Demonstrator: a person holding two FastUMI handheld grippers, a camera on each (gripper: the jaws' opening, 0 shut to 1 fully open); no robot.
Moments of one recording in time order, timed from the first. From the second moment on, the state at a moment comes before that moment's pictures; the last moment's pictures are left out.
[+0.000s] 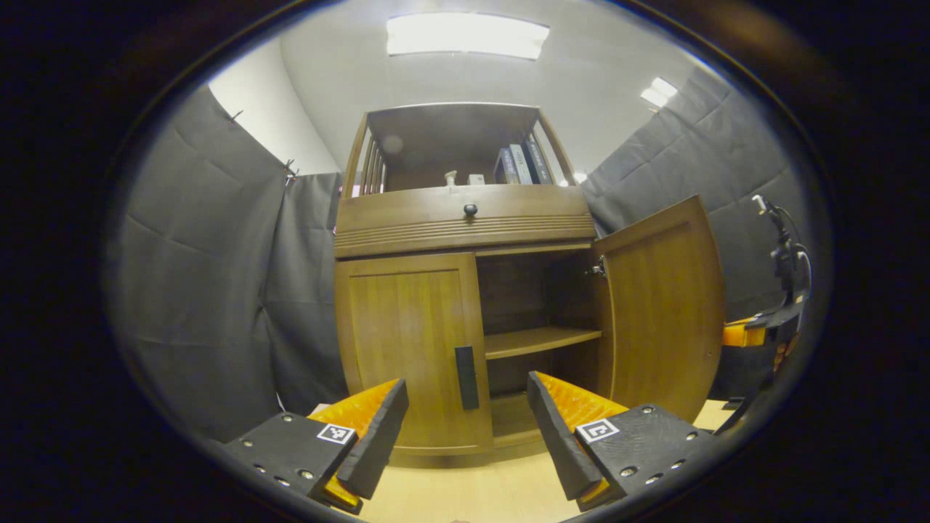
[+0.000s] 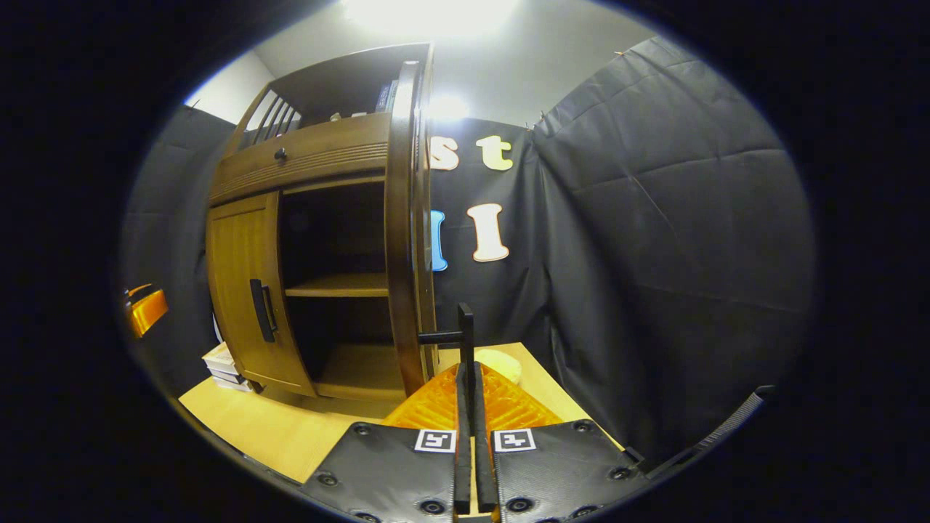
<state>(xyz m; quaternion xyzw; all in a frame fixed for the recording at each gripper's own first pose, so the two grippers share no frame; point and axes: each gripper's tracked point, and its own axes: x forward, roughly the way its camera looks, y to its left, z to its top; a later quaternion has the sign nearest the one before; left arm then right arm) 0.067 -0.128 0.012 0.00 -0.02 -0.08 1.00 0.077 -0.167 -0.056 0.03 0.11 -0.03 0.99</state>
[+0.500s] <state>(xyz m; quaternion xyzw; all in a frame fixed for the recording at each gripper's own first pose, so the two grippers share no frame) 0.149 -0.135 0.008 0.00 -0.02 -0.08 1.00 0.024 -0.175 -0.019 0.01 0.06 -0.04 1.00</state>
